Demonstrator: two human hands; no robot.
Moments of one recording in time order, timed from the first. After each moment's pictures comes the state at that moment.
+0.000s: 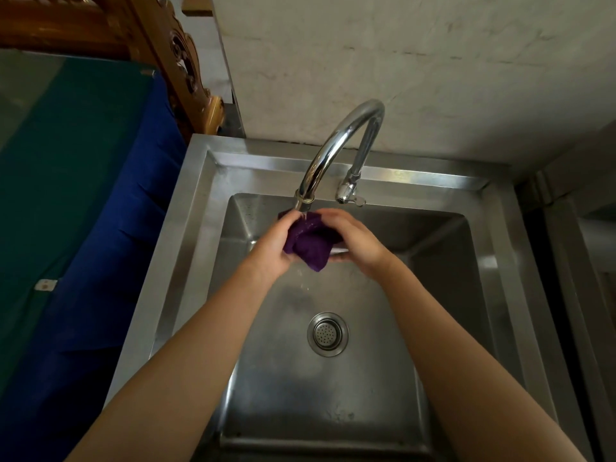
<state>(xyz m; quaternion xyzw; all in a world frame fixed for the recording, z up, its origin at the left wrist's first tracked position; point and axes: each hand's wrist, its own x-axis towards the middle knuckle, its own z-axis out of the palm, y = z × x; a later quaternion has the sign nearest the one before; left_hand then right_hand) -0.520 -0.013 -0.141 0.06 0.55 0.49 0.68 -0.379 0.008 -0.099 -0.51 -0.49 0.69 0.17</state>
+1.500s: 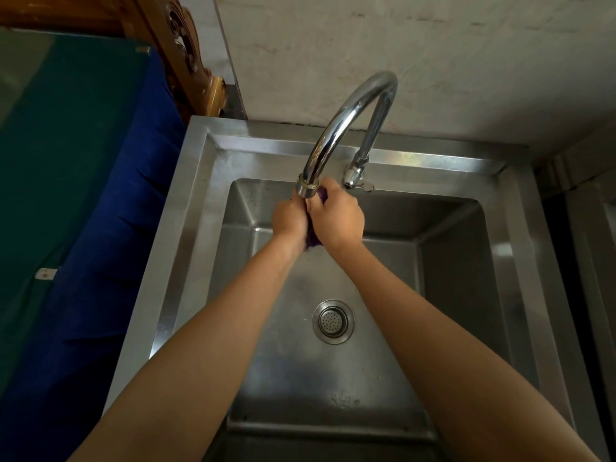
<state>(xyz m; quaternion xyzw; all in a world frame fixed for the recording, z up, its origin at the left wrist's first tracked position) -0.499 0.002 -0.129 0.10 0.69 0.45 0.55 -0.430 0.009 -0.109 -0.62 -0.68 0.31 0.24</state>
